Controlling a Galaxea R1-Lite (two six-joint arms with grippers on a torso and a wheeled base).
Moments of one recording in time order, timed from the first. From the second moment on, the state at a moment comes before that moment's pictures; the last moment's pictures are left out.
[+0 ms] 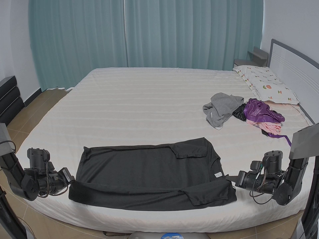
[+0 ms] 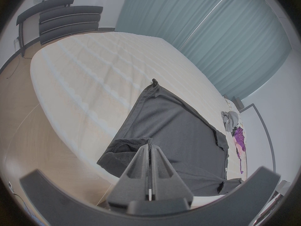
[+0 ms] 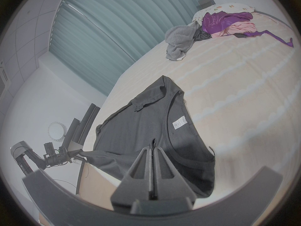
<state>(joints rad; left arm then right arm) 0.10 1.94 -0.28 -0.87 -0.17 -0.58 0.21 2.20 -0.25 -1.35 0.34 0.58</state>
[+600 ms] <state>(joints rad) 0.16 1.77 -0.17 -0.87 -0.18 -0.53 0.20 1.99 -0.03 -1.35 0.41 0.58</state>
